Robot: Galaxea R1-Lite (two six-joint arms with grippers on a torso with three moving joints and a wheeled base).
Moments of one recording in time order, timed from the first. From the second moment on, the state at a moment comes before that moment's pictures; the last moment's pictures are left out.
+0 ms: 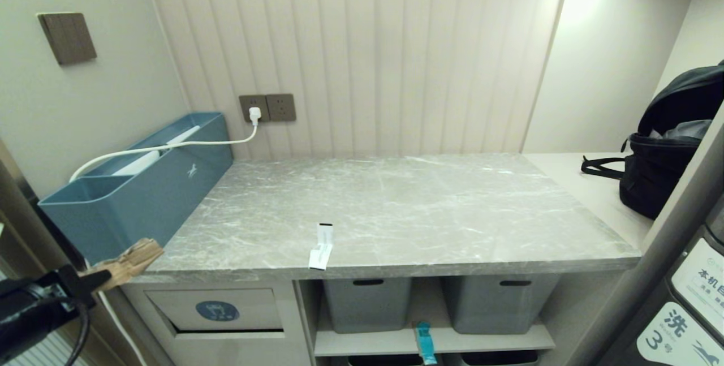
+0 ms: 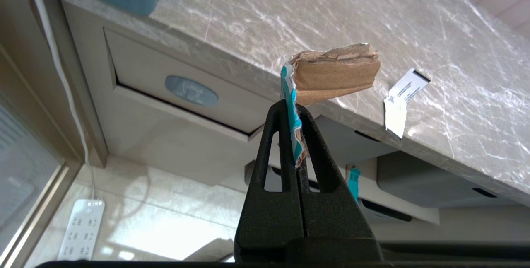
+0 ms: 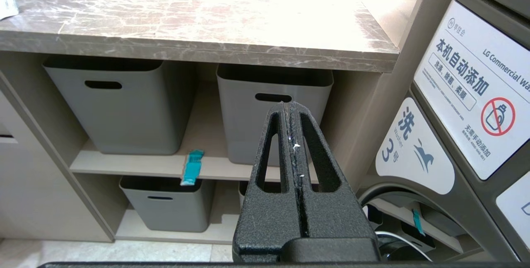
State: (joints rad) left arm 0.15 1.14 -0.36 -0.38 -0.09 -0.37; right arm 0.00 0.00 -0.03 0.07 0.01 -0.06
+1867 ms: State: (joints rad) left arm 0.16 1.12 -0.20 -0.40 -0.09 -0.37; right arm 0.00 0.00 -0.03 0.07 -0.02 0.03
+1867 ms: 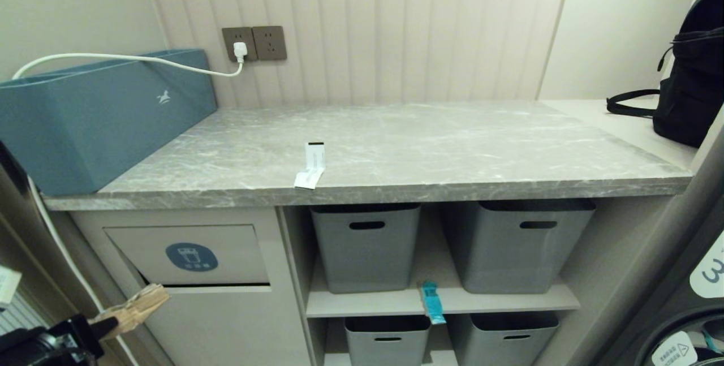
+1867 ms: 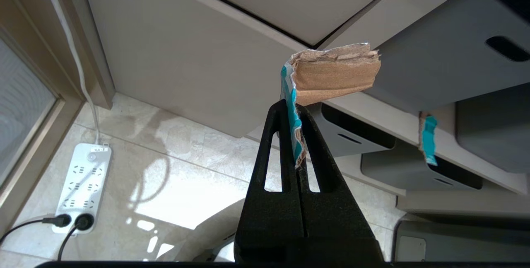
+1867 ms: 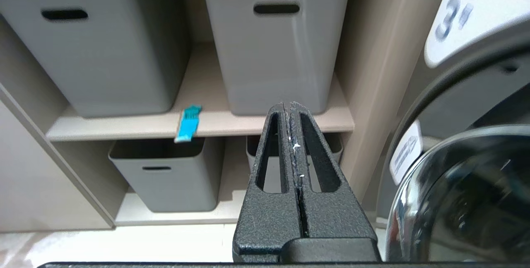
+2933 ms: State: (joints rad) left arm 0.15 1.46 -0.23 -0.92 -0.12 -0.36; right arm 0.00 0.00 -0.03 0.07 -0.02 0.03
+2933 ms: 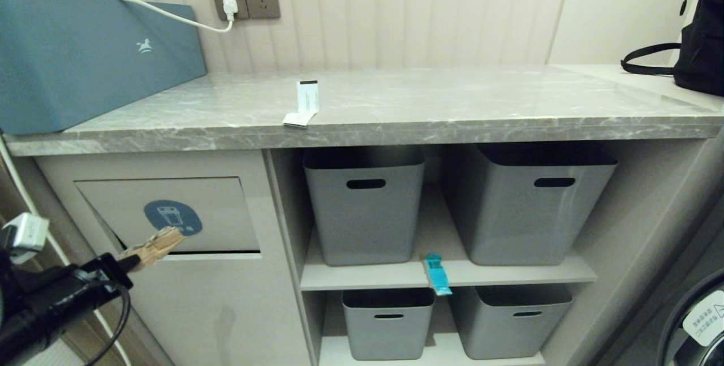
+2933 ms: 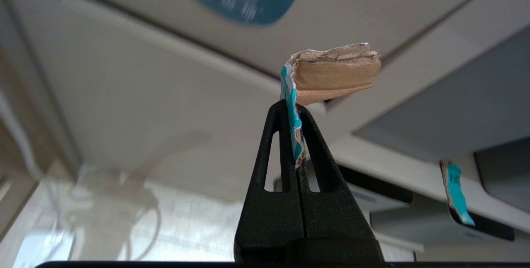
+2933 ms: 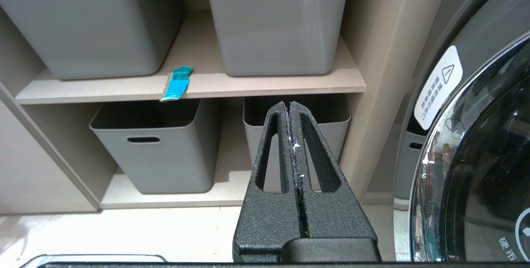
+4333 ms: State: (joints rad) left arm 0.17 2.32 -0.61 -1.52 -0.13 -0.18; right arm 0.00 0.00 -0.03 0.07 -0.02 0.03
